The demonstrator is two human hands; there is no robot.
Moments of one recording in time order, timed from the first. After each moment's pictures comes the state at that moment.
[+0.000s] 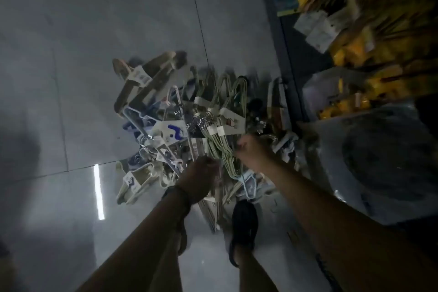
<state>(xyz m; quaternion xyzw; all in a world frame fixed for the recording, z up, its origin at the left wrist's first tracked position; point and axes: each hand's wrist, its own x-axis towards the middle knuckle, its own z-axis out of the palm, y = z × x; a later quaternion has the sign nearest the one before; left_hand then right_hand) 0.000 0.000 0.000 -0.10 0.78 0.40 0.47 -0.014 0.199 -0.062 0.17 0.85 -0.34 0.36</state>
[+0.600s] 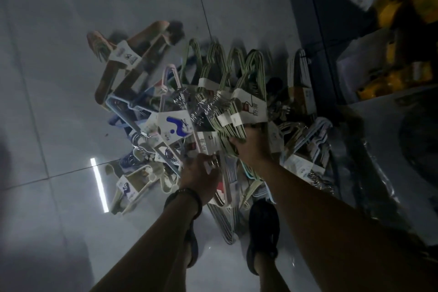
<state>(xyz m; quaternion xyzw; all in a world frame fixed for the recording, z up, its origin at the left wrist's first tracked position) 0.005 -0.041 -0.182 -0.14 0.84 0.32 0.42 -0.020 0.131 -0.226 0.32 0.84 -0.36 0.24</state>
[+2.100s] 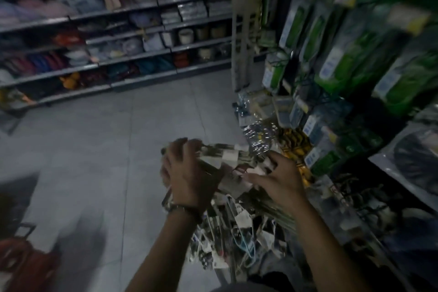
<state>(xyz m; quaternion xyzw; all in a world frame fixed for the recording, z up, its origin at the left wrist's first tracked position) 0.110 -0.001 0.540 0.05 0.94 0.31 -0.15 0.162 0.211 0.534 0.16 0.85 -0.50 -0.07</state>
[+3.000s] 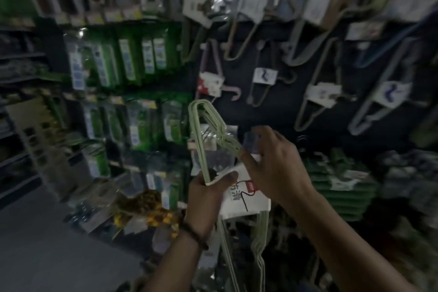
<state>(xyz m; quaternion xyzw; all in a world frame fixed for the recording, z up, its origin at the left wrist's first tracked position) 0.362 0.107 0.704 0.34 0.54 0.67 0.39 0.512 0.159 0.780 0.43 0.81 -0.03 -0.40</state>
